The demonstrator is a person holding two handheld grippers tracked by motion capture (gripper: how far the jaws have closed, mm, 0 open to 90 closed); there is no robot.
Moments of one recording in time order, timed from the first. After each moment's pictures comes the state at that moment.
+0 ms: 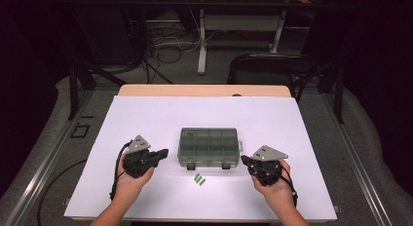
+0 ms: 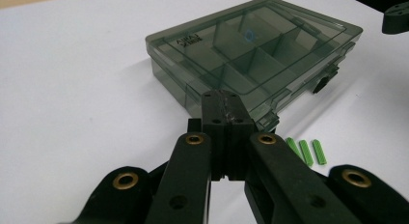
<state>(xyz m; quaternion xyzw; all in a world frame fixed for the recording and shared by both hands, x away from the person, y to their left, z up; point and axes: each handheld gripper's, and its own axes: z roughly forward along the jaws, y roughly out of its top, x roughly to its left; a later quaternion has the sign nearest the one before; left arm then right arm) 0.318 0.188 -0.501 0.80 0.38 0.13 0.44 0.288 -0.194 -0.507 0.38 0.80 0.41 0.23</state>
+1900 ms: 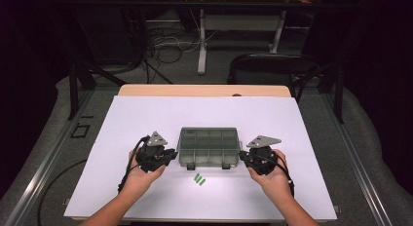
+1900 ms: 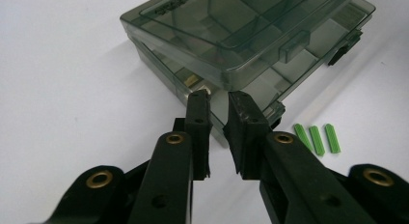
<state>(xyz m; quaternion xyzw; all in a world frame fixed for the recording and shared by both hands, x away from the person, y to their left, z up) 0.332 0.155 -0.493 0.85 0.37 0.13 0.36 0.314 -0.187 -0.497 0.41 0.81 0.37 0.19</state>
